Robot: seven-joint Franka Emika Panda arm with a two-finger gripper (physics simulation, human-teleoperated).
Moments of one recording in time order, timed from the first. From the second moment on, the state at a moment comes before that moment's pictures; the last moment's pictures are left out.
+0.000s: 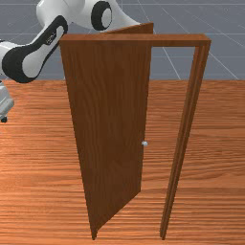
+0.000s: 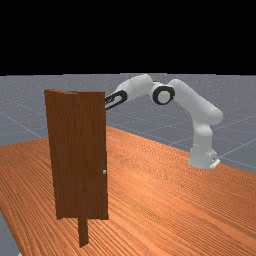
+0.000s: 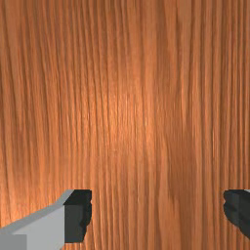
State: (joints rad) arm -0.47 0.91 -0.13 -1.06 0.06 1.98 -1.33
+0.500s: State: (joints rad) arm -0.11 0.56 -0.14 -1.67 -0.16 2.23 -0.99
